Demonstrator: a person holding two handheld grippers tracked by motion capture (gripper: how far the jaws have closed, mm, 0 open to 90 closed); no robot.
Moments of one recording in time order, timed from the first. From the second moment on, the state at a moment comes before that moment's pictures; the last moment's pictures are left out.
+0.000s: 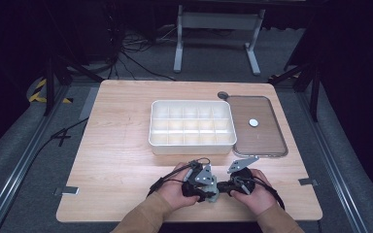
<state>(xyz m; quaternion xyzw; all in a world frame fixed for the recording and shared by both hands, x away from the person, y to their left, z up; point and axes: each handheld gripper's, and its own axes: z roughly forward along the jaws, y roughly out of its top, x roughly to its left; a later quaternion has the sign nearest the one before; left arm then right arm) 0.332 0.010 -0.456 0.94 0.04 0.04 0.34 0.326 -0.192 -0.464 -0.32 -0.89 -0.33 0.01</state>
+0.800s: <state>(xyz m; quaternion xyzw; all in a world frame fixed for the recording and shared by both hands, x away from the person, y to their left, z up) 0.328 -0.005 -0.455 0.94 0.05 0.05 0.33 0.332 -0.211 -0.439 -0.37 -0.86 -0.35 -0.01</state>
